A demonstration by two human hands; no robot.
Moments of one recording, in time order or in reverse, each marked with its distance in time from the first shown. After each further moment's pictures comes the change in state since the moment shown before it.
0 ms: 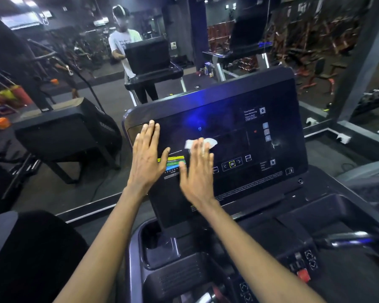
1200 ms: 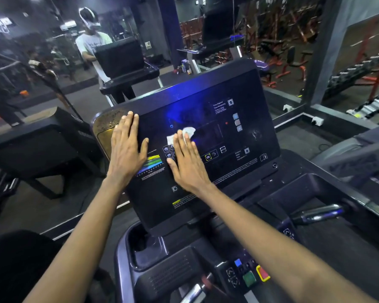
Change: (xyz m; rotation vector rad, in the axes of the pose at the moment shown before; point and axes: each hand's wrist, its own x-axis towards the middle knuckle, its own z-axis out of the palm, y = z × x) left_hand 0.033 0.017 -0.003 0.065 -0.076 0.053; right_hand 0.017 0.049 -0.024 -0.059 -0.094 -0.181
